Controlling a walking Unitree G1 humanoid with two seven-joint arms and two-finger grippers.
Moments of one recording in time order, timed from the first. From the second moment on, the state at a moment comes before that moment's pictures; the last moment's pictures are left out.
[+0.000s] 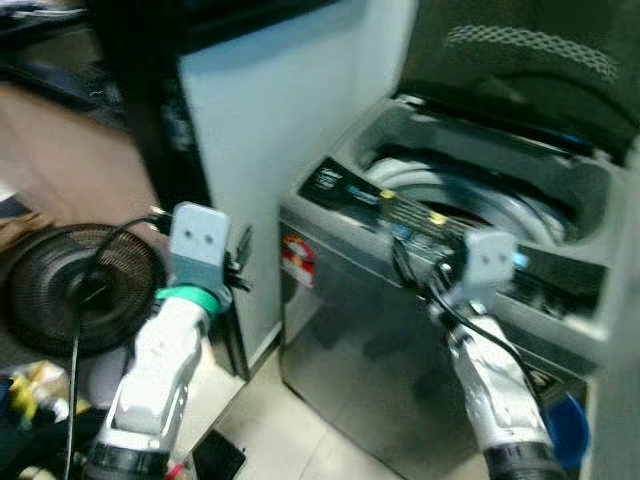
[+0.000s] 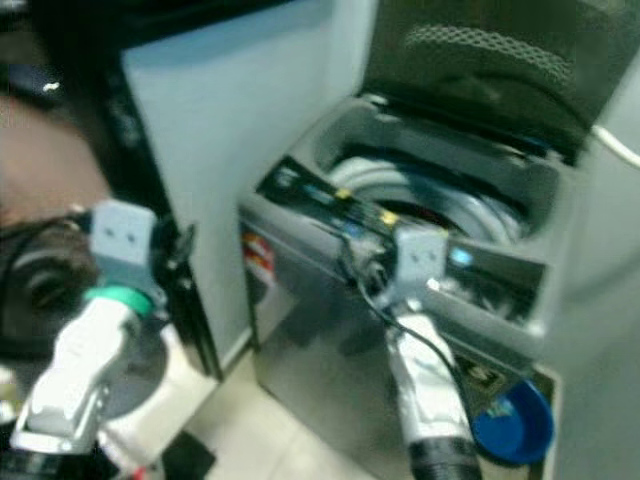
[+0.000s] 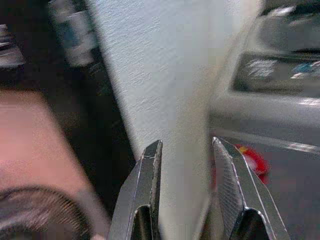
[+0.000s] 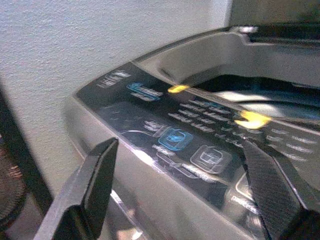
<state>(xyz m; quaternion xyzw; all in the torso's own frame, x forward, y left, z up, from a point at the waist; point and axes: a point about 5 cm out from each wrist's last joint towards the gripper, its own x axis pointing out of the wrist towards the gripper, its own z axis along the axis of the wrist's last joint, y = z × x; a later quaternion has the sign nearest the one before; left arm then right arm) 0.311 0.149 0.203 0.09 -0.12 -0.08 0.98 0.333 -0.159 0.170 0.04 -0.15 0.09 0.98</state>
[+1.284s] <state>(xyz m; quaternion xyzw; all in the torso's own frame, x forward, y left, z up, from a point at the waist) 0.316 0.146 0.230 0.08 -0.16 -0.08 0.98 0.331 -0.118 0.166 0.08 -0.17 0.18 0.97</state>
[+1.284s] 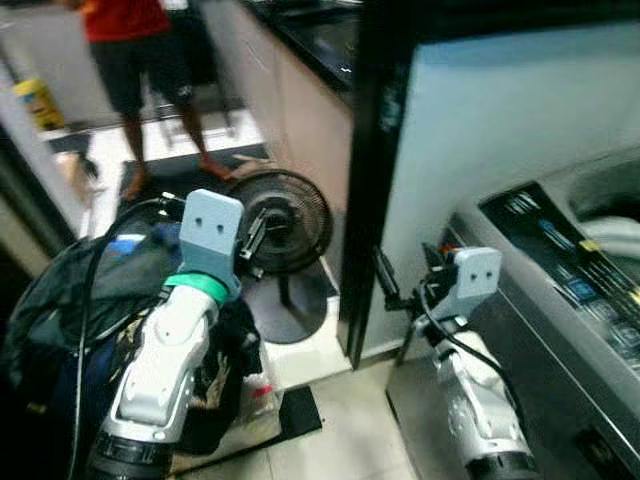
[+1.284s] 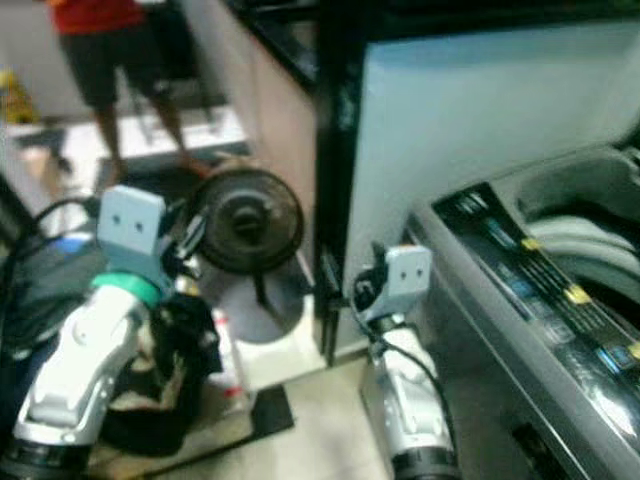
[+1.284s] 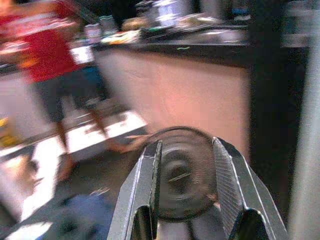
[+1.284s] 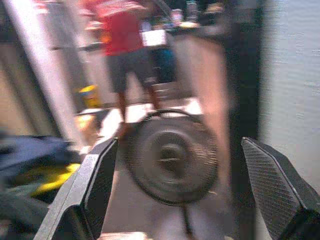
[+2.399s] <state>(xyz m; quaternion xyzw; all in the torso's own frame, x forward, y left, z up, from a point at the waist) 0.316 0.150 0.210 0.05 -0.12 -0.05 0.99 0.337 -0.111 0.161 0.07 -0.14 0.20 0.97</state>
